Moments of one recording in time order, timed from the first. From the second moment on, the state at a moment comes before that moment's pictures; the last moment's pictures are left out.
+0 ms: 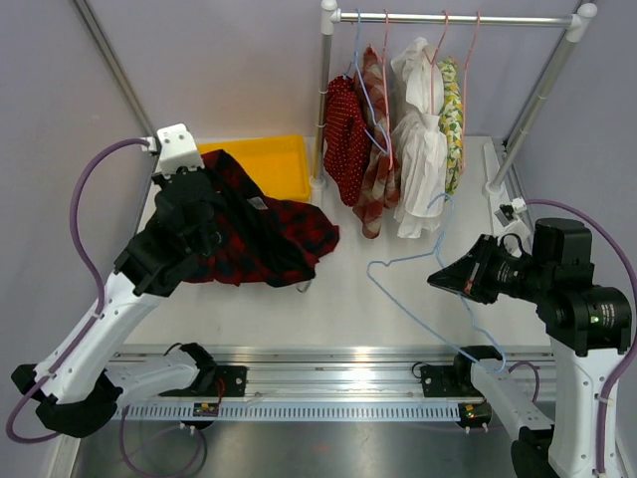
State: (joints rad) left arm -0.73 1.02 1.37 -0.49 -1.07 -0.15; right arm 0.06 0.79 1.43 -1.38 -0.68 0.63
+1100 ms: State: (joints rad) left arm -0.34 1.85 2.40 -0.16 -0.61 0.19; right arm 0.06 0.69 1.39 -1.31 -0.54 0.63
